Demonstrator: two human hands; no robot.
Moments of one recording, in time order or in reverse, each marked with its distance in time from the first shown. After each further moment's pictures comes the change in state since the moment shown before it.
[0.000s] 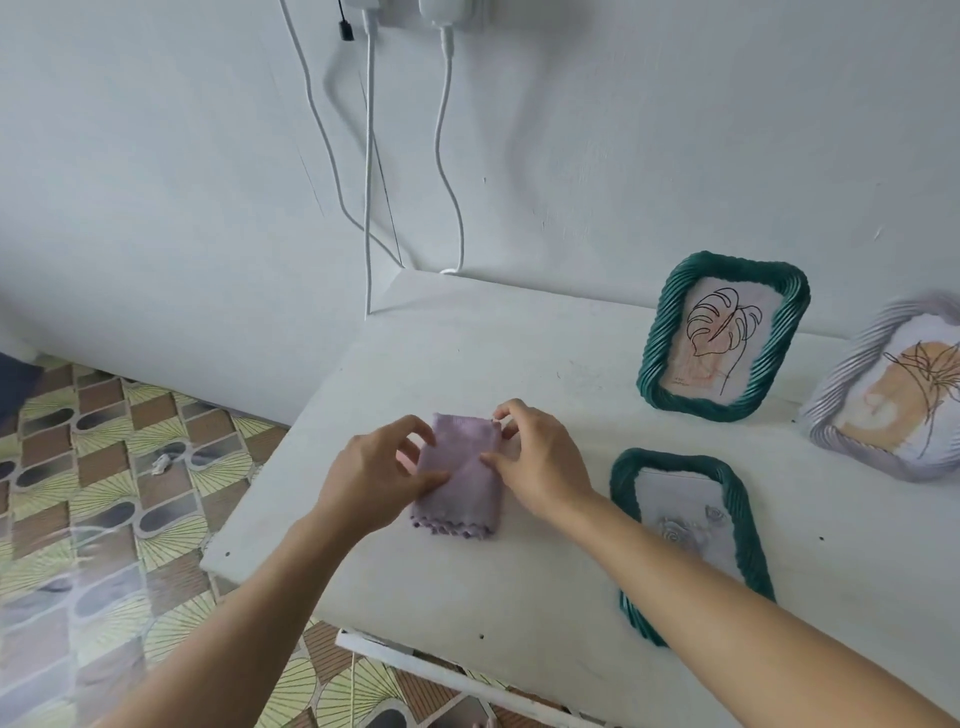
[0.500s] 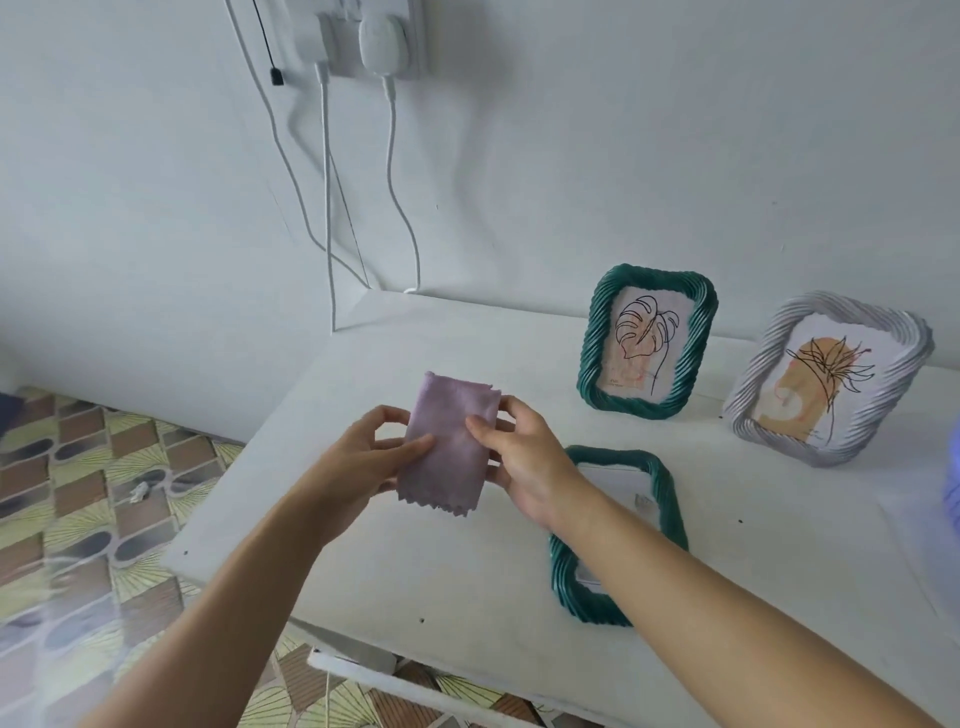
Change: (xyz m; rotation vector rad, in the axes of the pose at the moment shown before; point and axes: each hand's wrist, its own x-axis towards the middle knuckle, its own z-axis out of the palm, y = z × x) left_hand -0.026 0.066 -0.002 -0.786 -0.268 -0.140; right_hand -0.029 -0.007 -0.057 1.163 -0.121 0.332
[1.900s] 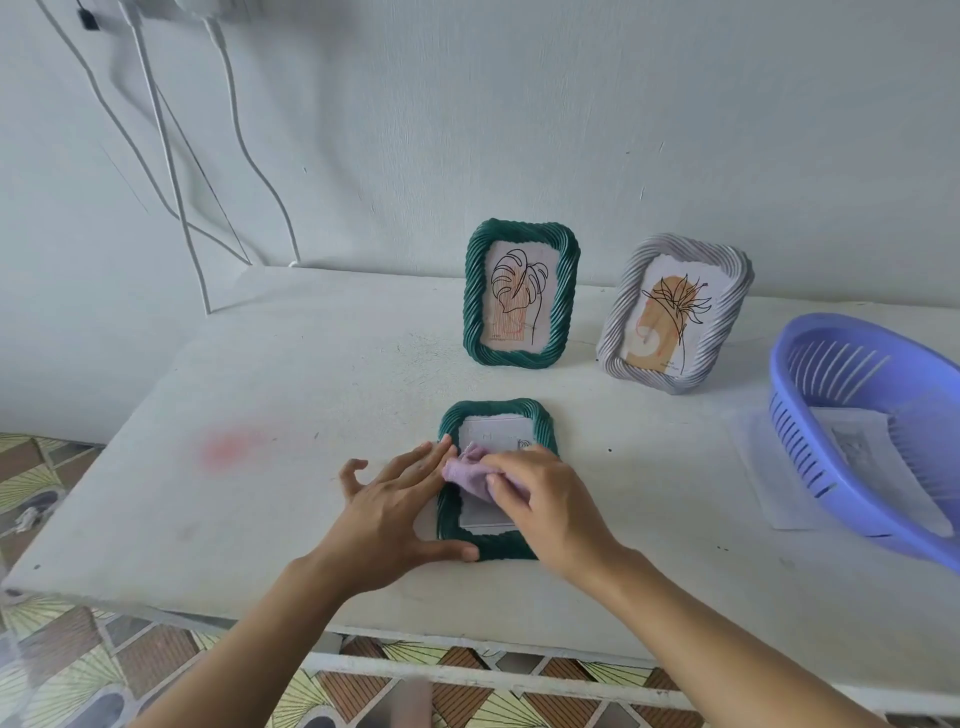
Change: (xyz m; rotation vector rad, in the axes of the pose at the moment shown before) left_hand 0.000 -0.069 0.124 1.282 -0.146 0.474; right_hand -0.111 0.028 -0.130 -1.154 0.147 -0.575
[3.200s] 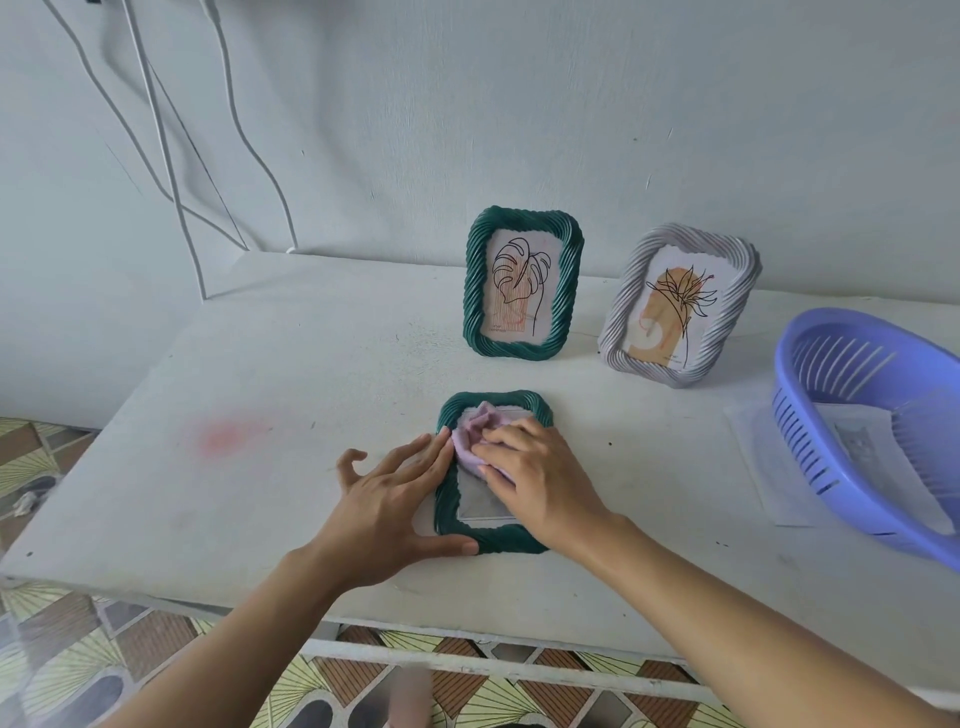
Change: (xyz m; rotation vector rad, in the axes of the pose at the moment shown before) left_hand -0.001 0.000 0.005 0.039 0.049 0.012; right_hand 0.018 0.029 0.018 -0.380 -0.017 -0.183
